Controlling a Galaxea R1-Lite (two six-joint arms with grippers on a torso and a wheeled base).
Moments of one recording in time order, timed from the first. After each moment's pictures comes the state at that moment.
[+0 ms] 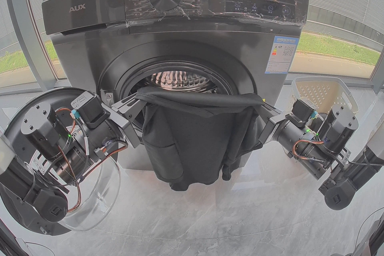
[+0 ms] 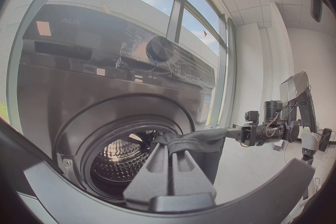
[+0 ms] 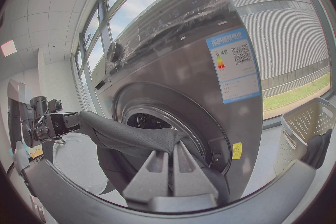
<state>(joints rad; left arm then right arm) -0.48 1.75 -0.47 -1.55 -0.19 -0.02 0.57 1.89 -0.54 -1.55 -0.02 0.16</state>
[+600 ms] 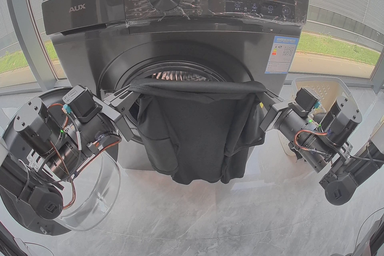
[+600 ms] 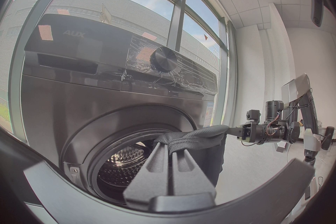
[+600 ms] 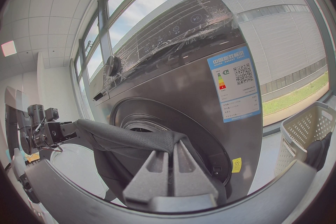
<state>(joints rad) -0.45 1.72 -0.48 -1.55 -0.20 -0.02 0.57 1.87 -0.60 -1.55 -0.05 0.16</state>
